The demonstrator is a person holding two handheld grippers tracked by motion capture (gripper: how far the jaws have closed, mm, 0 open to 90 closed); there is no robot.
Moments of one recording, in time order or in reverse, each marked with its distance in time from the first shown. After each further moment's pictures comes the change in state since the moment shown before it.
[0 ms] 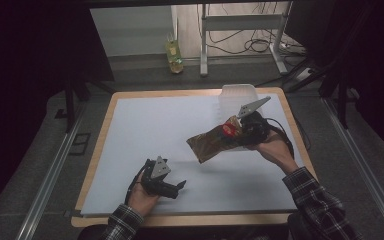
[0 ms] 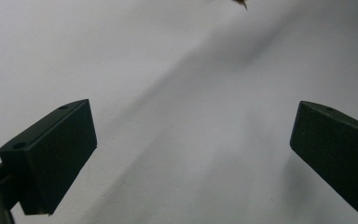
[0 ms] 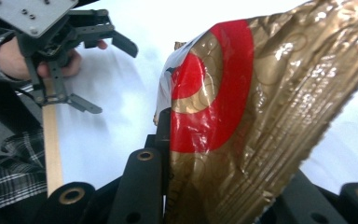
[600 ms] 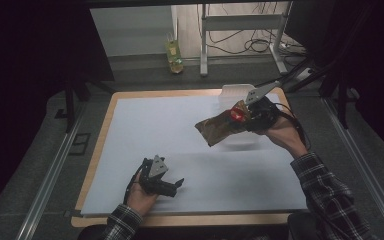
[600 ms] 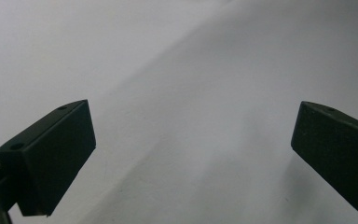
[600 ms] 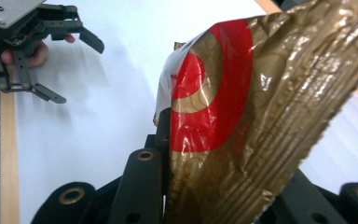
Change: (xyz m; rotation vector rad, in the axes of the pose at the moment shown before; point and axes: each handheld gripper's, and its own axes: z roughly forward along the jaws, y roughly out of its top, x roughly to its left) left arm 0.006 -0.001 -0.003 -0.008 0.034 -0.009; right arm -0.021 0.021 -0.032 0.004 -0.104 -0.119
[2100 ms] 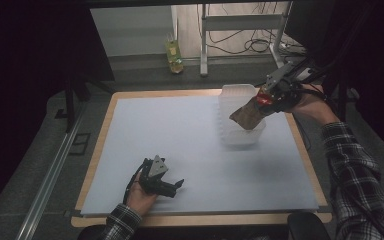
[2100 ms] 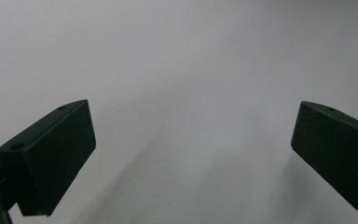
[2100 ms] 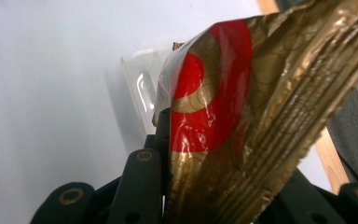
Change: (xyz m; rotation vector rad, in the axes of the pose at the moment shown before) left arm 0.000 -0.002 0.002 0.003 -0.024 -0.010; right arm -0.074 -0.008 -0.039 0.300 -0.087 -0.218
